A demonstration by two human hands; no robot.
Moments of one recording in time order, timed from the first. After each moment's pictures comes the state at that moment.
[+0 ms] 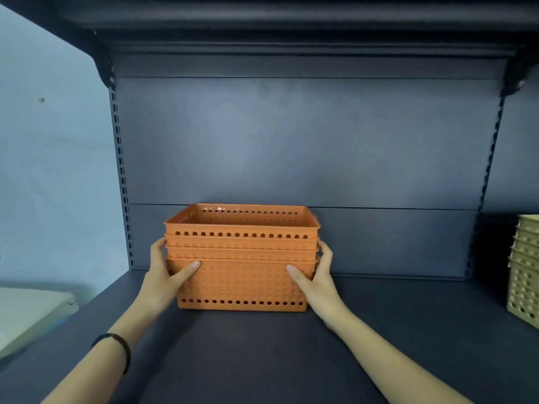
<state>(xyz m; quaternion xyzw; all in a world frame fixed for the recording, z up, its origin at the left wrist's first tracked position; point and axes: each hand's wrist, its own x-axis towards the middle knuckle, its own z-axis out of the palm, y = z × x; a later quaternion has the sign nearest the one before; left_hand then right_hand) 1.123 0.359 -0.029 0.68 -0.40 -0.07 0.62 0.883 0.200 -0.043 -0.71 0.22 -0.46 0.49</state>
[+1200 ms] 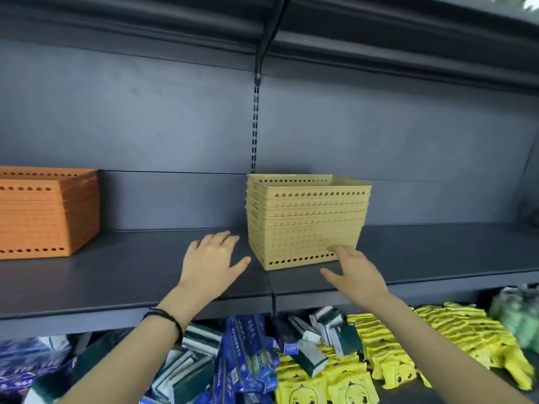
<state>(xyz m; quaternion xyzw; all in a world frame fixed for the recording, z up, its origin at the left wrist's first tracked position) 0.564 0.221 -0.028 0.73 -0.63 0.19 0.20 0.297 0.121 -0.039 -0.83 0.51 -0.23 0.00</state>
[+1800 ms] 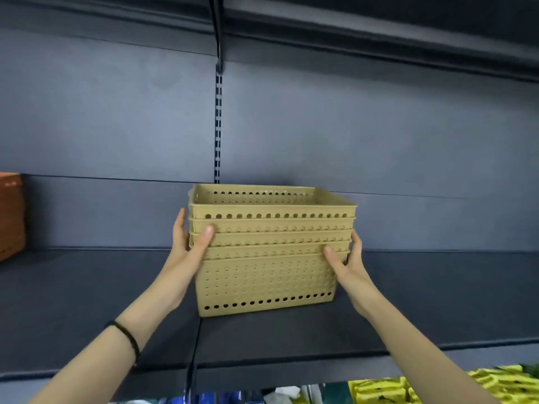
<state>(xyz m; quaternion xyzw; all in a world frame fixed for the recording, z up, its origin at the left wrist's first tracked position) 0.521 0.087 -0.017 0.49 -0.46 -0.29 0.69 0.259 -0.055 -0.034 -0.65 0.32 -0.48 0.49</state>
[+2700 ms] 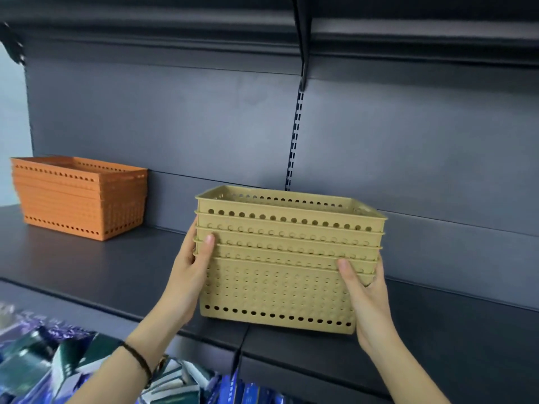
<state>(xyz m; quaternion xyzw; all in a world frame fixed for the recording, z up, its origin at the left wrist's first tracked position) 0.527 0.160 -0.030 0.51 -0.37 -0.09 0.77 0.319 -0.007 -0.032 -0.62 0.15 -0.52 0.57</state>
